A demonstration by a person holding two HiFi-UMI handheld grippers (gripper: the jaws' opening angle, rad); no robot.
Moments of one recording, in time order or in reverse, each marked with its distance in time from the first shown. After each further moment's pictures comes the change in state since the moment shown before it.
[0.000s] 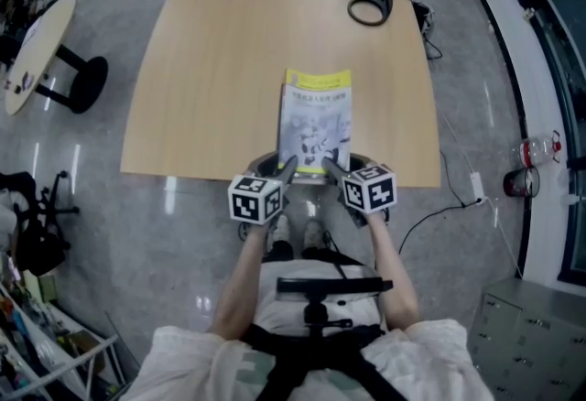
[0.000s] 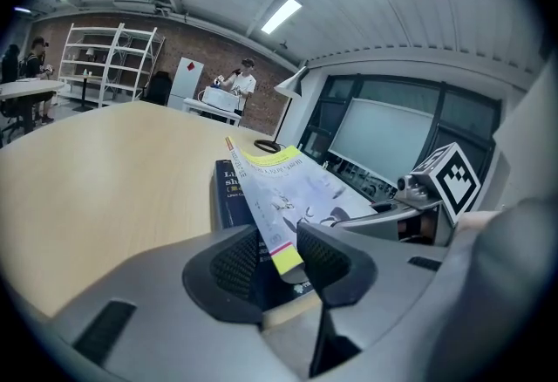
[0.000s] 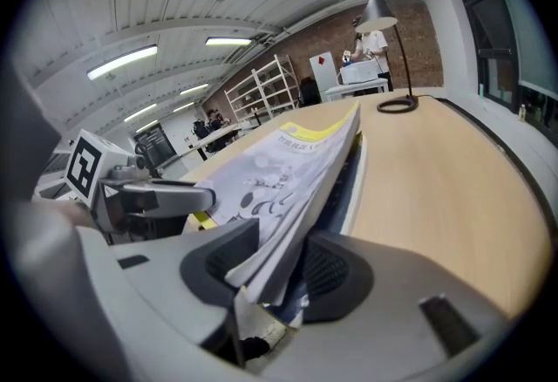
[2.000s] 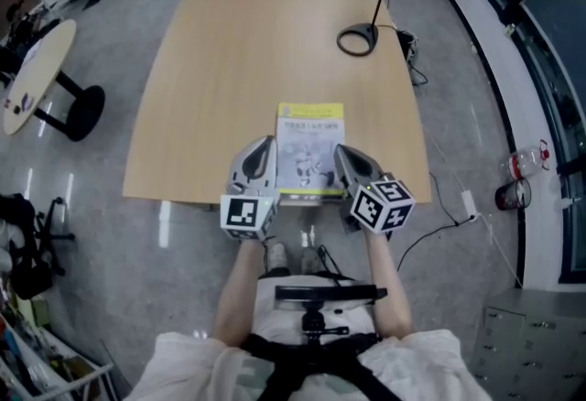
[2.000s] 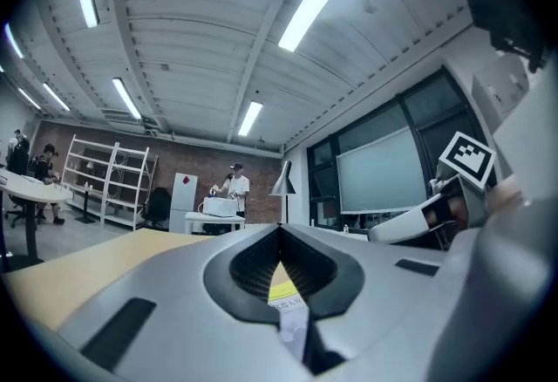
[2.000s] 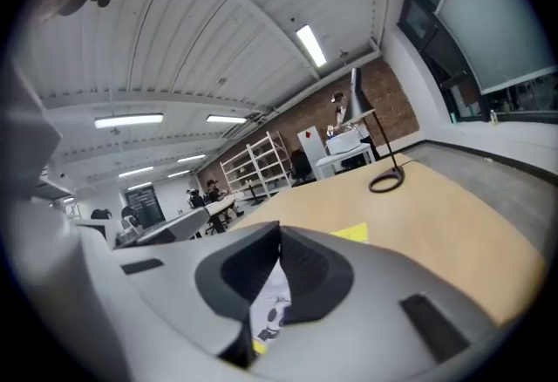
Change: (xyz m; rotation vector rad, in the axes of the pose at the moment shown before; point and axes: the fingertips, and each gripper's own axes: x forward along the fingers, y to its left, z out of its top) left arm -0.071 -0.022 0.157 0.355 -0.649 0.104; right arm -0.089 0.020 0.127 0.087 -0.532 -0.038
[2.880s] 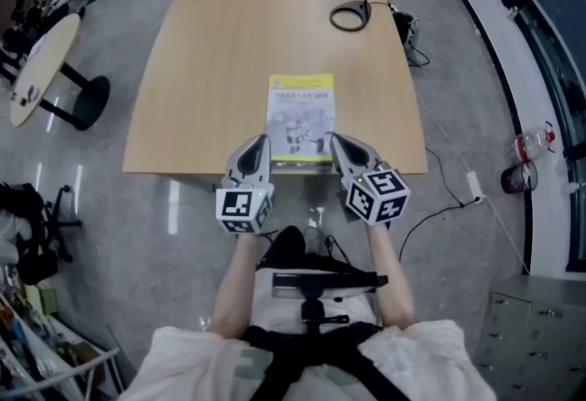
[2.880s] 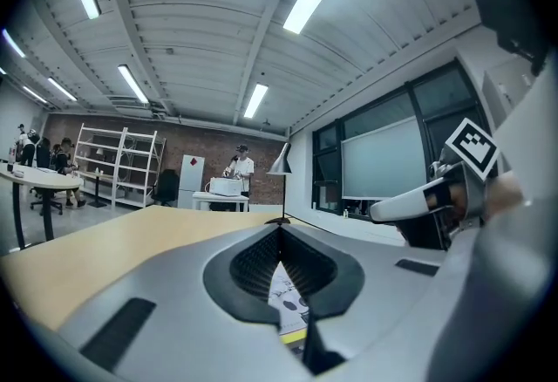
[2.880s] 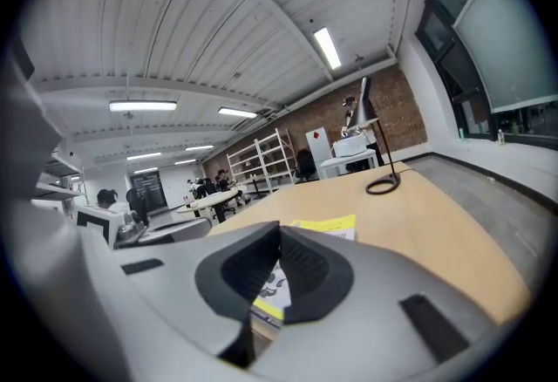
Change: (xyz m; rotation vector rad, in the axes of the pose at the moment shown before) left arm -0.050 -0.038 -0.037 -0.027 0.136 0.036; right arm -0.055 0.008 -0.022 -0.114 0.020 0.012
